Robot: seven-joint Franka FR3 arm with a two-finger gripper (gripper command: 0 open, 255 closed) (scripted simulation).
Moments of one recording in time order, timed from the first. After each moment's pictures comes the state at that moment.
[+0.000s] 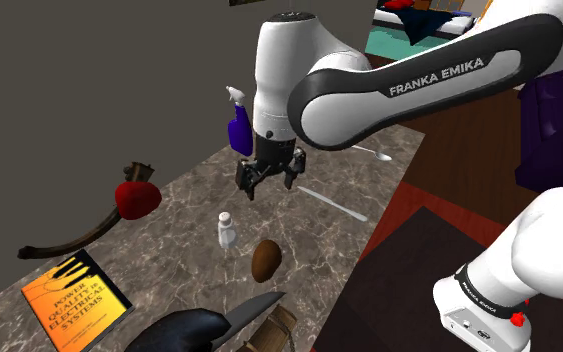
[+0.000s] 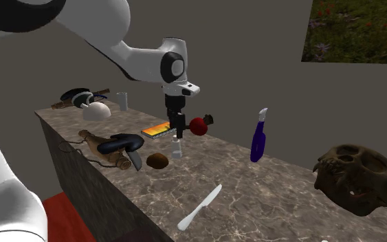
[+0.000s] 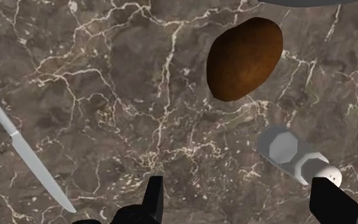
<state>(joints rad) 0.08 -0.05 0.56 -2.10 0.09 2.11 0.78</state>
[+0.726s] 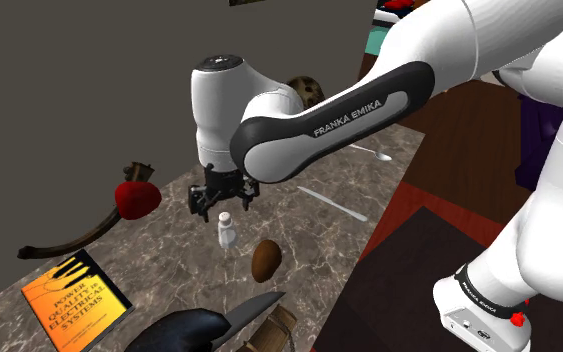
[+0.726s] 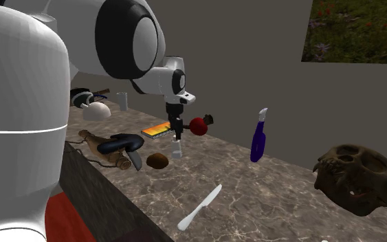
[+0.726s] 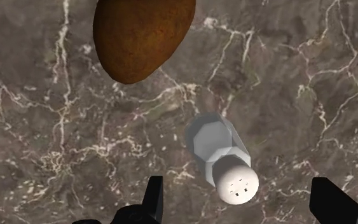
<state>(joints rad) 0.20 0.32 0.58 -1.82 -0.17 2.16 1.05</state>
